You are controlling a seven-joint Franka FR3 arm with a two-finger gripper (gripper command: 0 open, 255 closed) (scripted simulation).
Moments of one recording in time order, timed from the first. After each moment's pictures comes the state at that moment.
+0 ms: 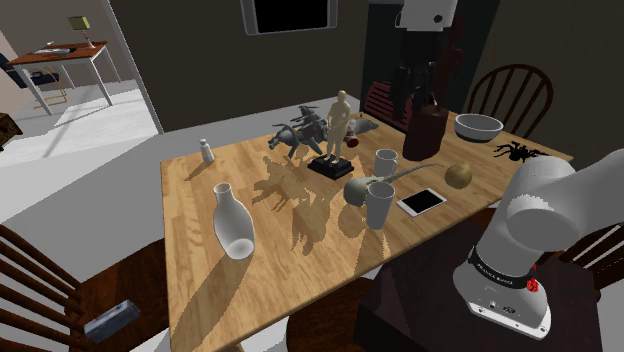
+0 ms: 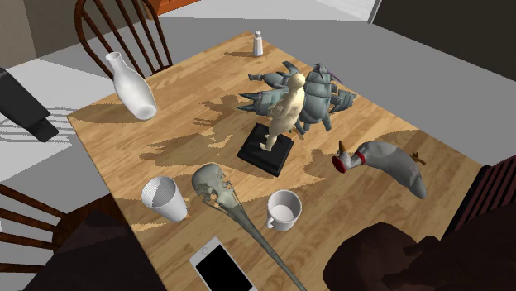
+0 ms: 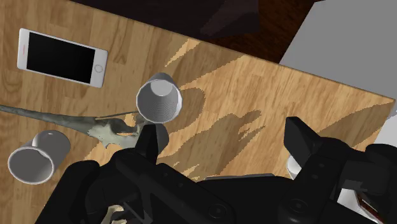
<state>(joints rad) -0.01 -0.78 0.05 -2.28 0.12 1.46 0.13</state>
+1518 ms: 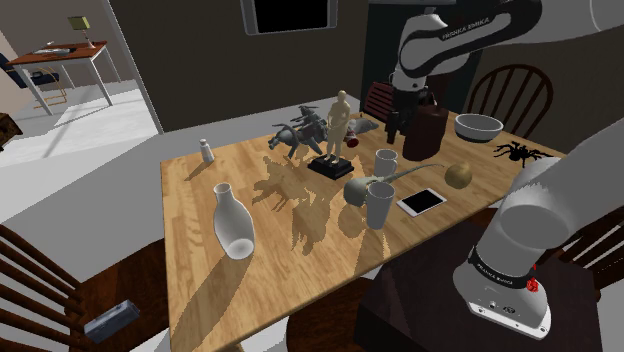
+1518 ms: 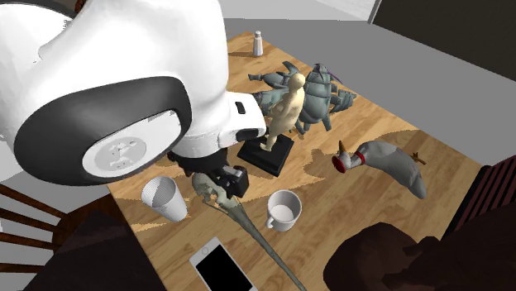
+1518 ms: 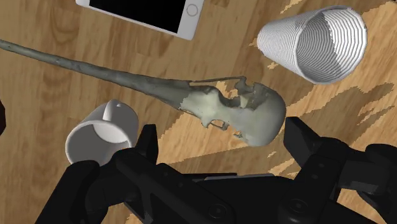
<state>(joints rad) -0.12 -0.44 -0.30 -2.46 -0.07 1.99 -0.28</state>
